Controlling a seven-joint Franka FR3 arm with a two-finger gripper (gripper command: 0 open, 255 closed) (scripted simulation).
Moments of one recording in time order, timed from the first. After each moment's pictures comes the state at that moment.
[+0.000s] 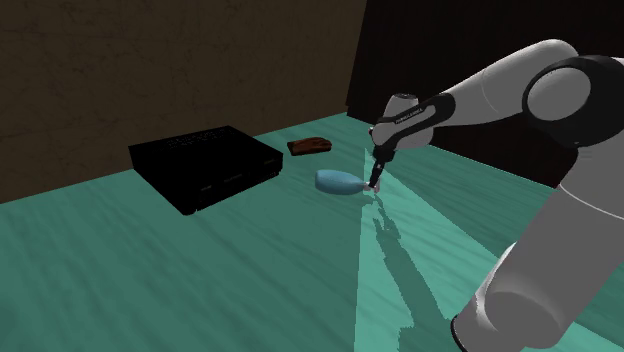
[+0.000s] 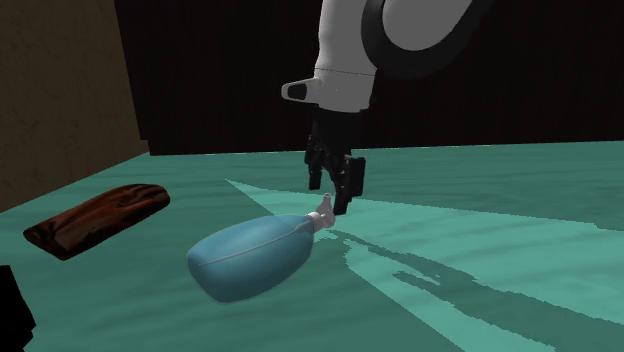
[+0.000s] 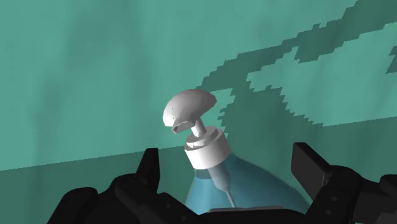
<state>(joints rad) 0.05 0.01 -0.45 -2.28 -0.09 2.43 -0.83</state>
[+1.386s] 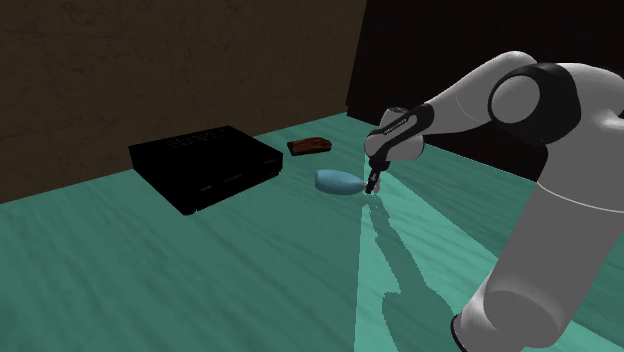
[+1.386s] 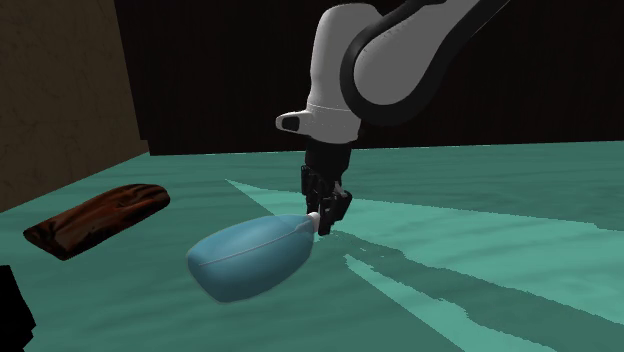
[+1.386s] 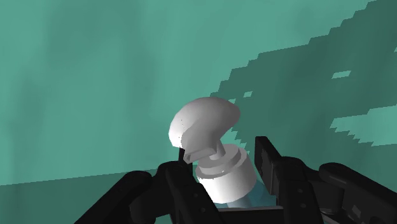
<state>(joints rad) 0.03 0.14 -0.44 -2.26 0.00 2.54 -0.91</state>
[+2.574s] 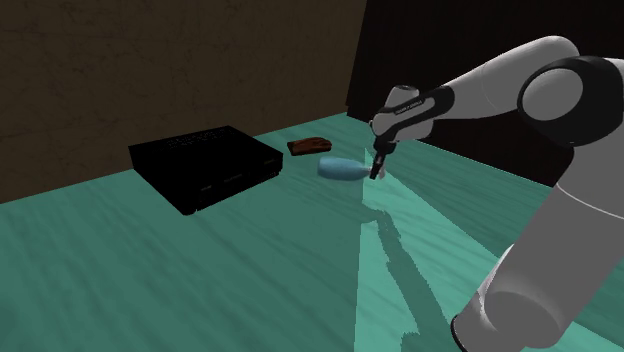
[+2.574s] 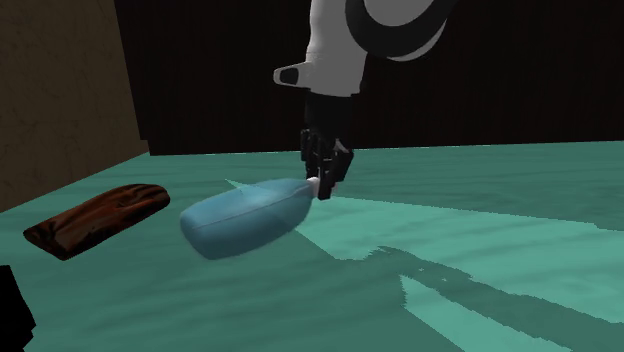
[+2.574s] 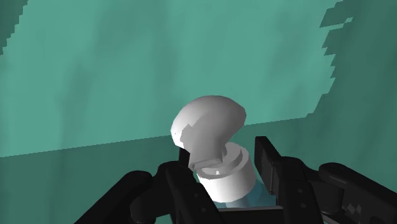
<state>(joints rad) 0.04 0.02 -0.45 -2.20 -0.07 2.37 -0.87</state>
